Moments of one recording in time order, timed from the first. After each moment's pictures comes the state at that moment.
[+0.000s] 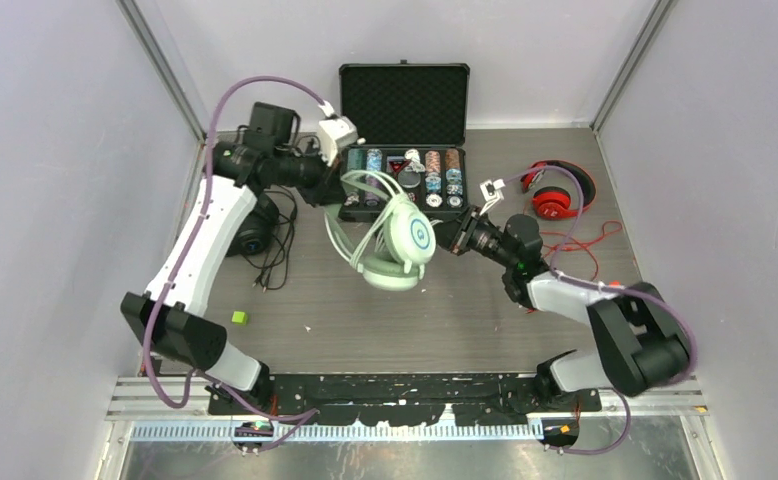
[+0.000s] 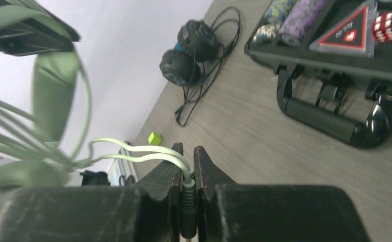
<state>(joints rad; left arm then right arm) -0.32 1.50 1.72 -1.01 0.61 0.37 0.38 1.42 0.47 0.97 -0.55 0.84</state>
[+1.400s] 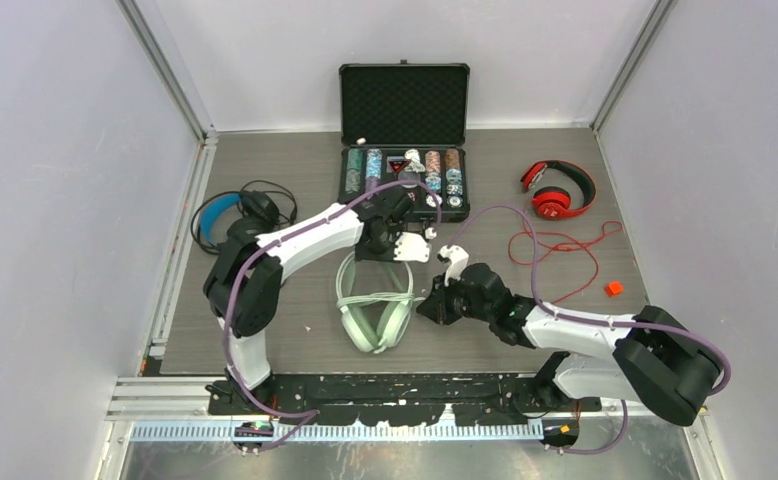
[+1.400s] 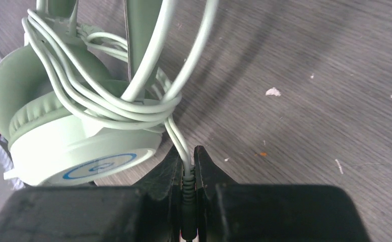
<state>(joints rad) -0.75 1.86 1.44 -0.85 -0.05 0.97 0.80 1.20 0.34 0.30 -0.18 0.48</state>
